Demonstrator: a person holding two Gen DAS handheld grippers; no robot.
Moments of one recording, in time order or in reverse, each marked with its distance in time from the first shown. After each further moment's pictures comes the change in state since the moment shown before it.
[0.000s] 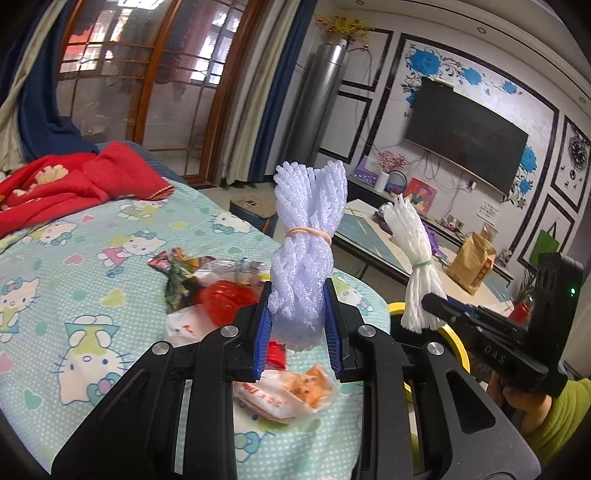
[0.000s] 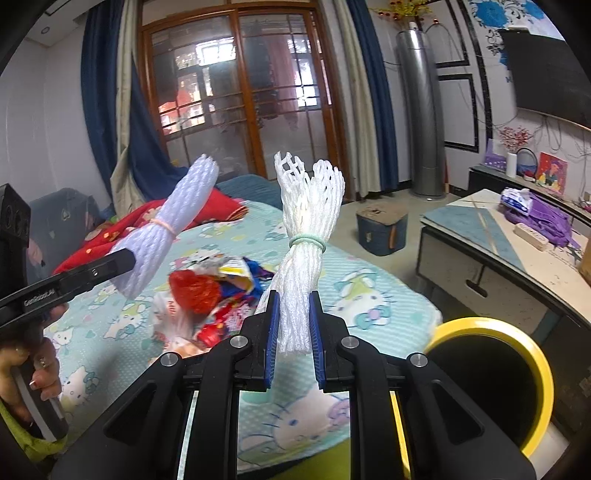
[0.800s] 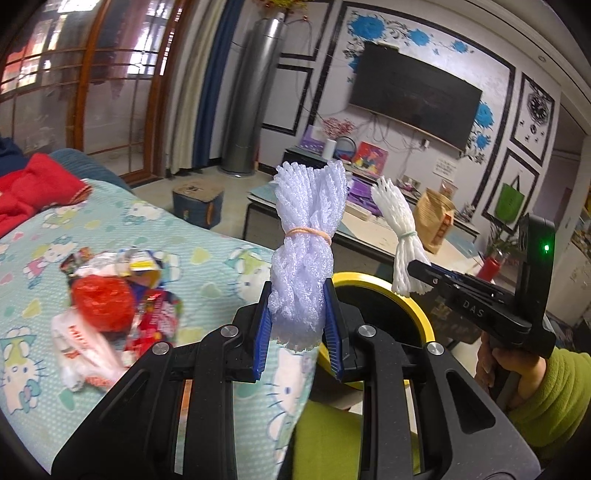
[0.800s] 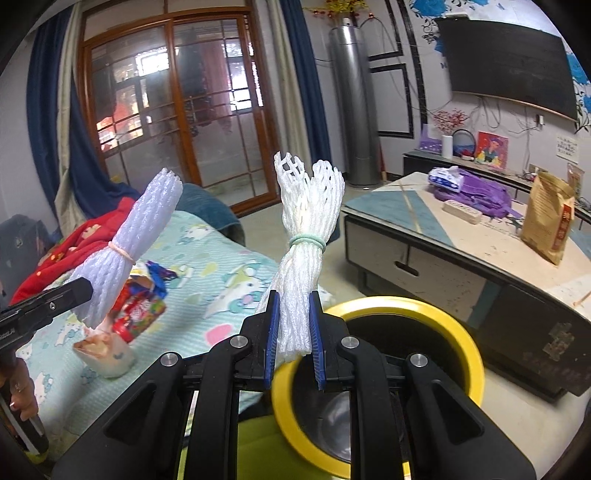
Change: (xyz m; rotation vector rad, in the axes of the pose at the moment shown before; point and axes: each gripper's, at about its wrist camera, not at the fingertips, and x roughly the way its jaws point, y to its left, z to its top) left arm 0.052 -0.086 -0.020 0.138 0.098 -0.169; right arm -0.042 -0.093 -0.025 0.115 0.000 -0.222
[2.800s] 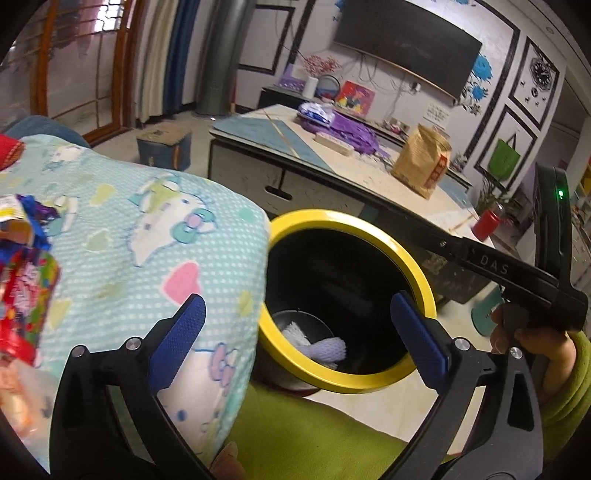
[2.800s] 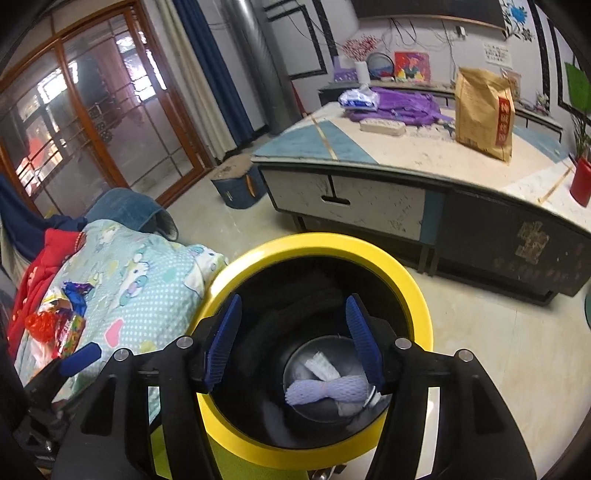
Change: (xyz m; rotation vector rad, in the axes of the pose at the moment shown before) left arm 0.108 -0.045 -0.024 0.004 0.220 -0.047; right arm 0.032 -0.094 -0.020 0.282 0.172 -0.168
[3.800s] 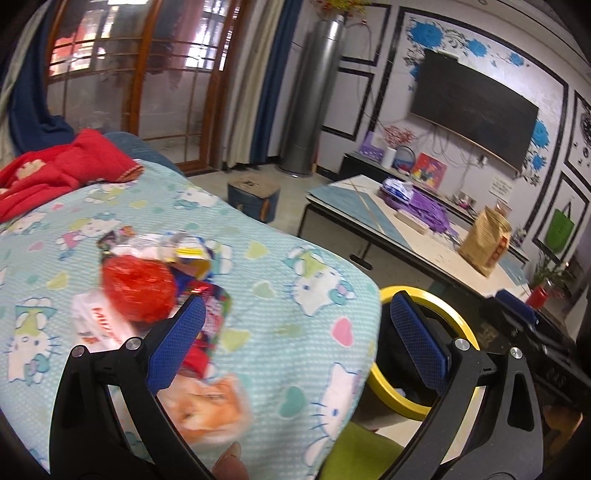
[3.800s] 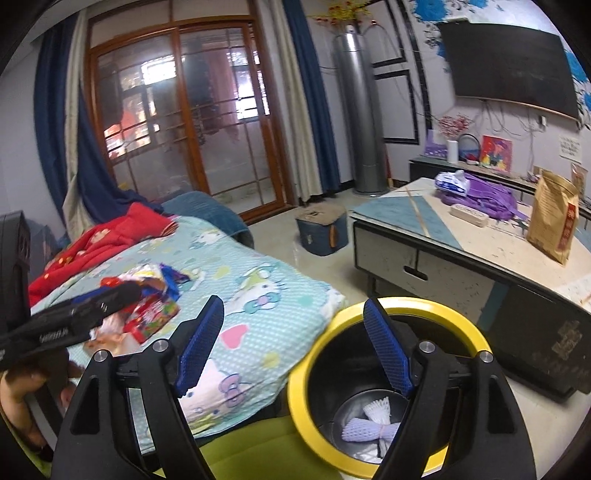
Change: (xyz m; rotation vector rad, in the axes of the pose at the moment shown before) left arm -0.100 0.074 0.004 -0.158 -0.252 0.275; right arm -0.056 0.110 -0.023 -0.307 -0.197 0.239
